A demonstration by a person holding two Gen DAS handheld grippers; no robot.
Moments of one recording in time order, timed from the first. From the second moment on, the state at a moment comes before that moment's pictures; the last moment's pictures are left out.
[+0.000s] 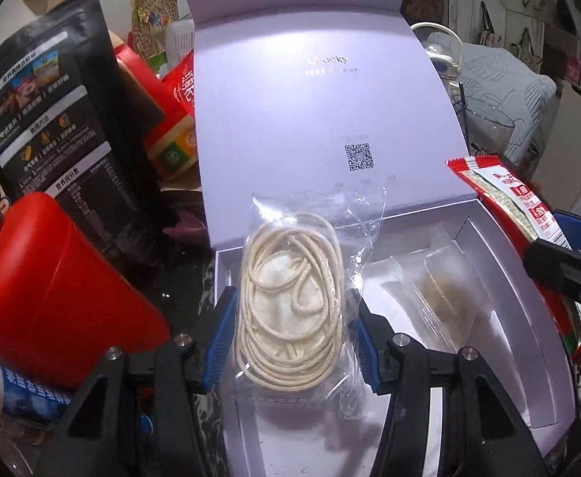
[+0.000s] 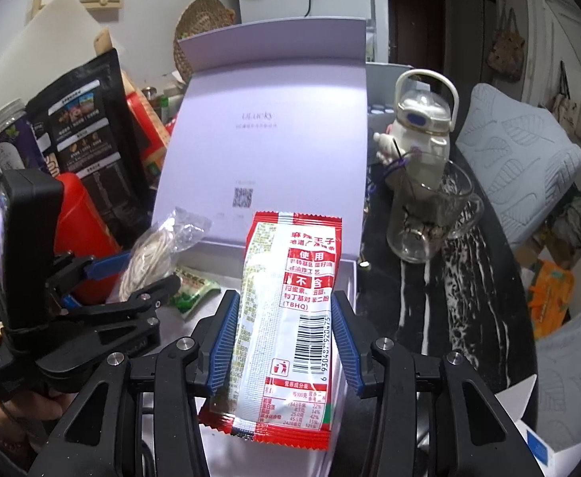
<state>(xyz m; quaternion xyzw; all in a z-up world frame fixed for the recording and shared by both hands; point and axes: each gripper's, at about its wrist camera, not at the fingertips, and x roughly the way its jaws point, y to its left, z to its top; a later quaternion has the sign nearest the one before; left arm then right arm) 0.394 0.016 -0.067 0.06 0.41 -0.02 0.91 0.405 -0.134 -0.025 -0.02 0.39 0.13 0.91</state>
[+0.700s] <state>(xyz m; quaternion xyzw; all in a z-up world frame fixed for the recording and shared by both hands) 0.410 0.014 -0.095 0.06 0.48 -0.01 0.88 0.430 -0.138 -0.070 -0.01 0.46 0.13 0.88</state>
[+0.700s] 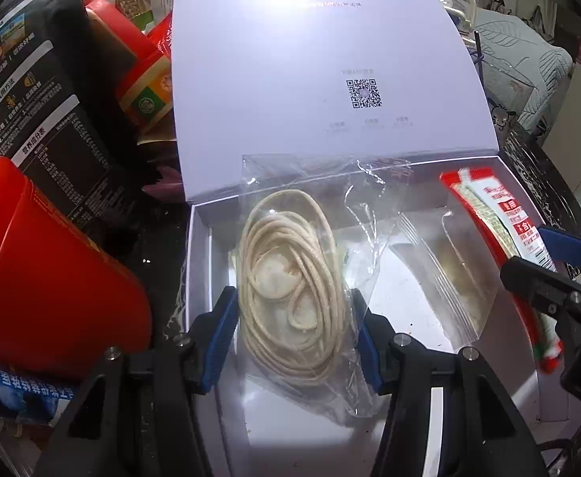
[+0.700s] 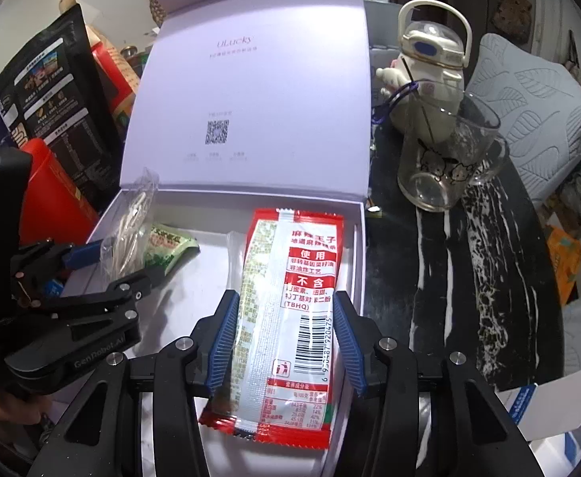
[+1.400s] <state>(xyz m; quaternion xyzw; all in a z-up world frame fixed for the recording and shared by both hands) 0.395 0.006 -0.061 0.06 0.44 0.00 0.90 0.404 -0.138 -0.029 -0.03 0.42 0.12 0.90</state>
